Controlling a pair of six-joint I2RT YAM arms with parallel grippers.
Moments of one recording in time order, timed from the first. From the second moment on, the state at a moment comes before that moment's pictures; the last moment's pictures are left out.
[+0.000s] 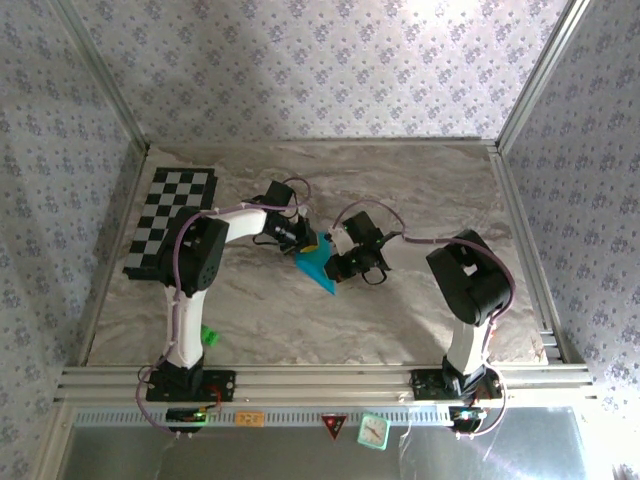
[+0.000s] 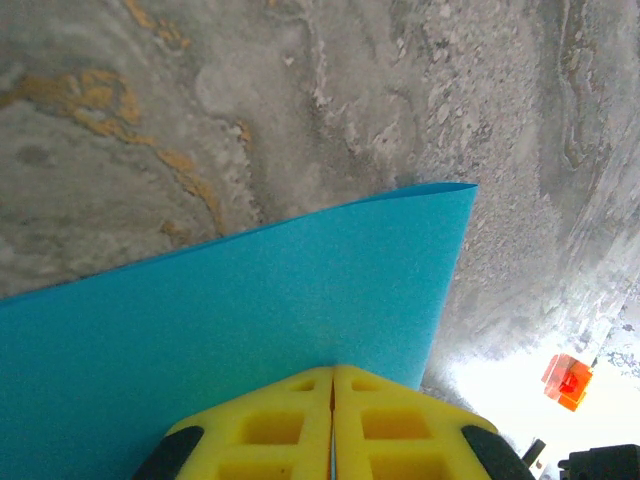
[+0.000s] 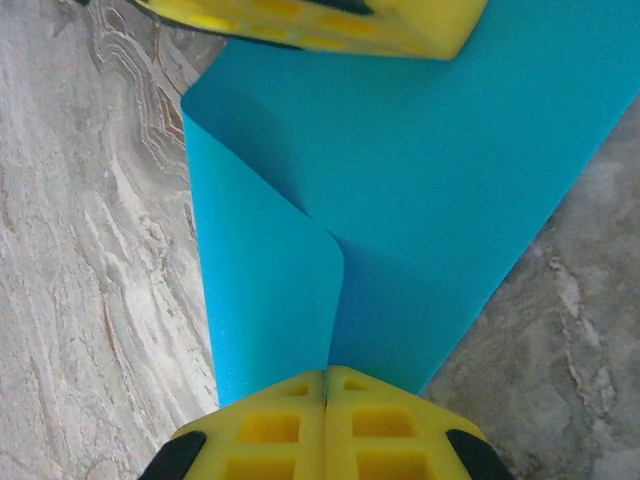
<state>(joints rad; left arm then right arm) -0.47 2.09 1.33 -0.38 0.62 -0.73 0.61 1.83 0.95 -0.16 -0.46 0.17</state>
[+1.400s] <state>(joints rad) -0.46 2.06 1.31 -0.40 0.56 -0.71 0.59 1.85 0.98 -0.17 -0.51 0.20</state>
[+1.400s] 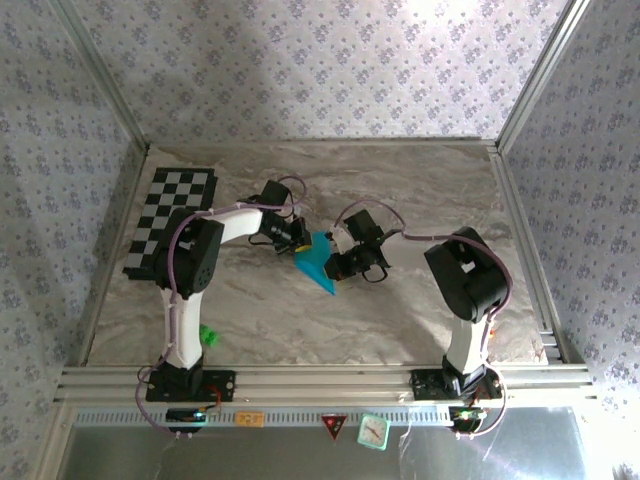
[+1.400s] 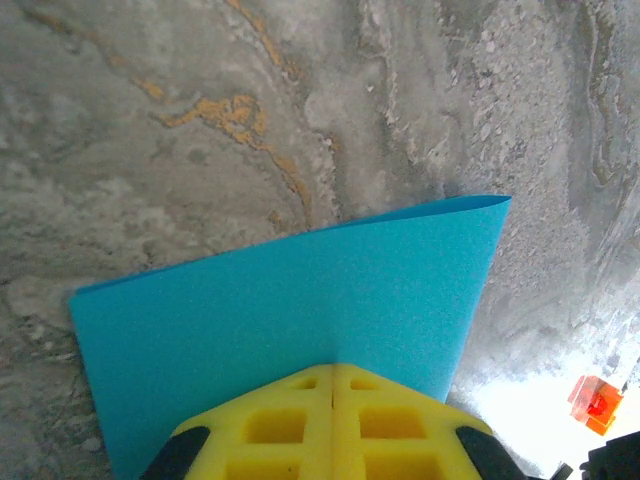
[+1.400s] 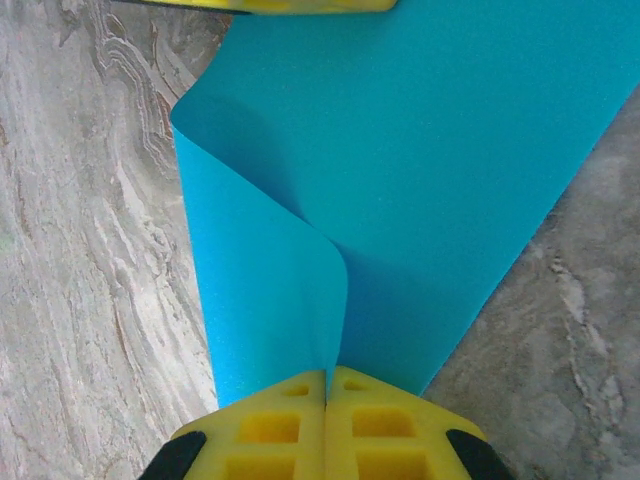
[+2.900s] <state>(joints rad) -0.58 1.76 0.97 -0.14 0.46 -1.06 0.59 1.89 1.07 -0.32 -0.49 0.27</state>
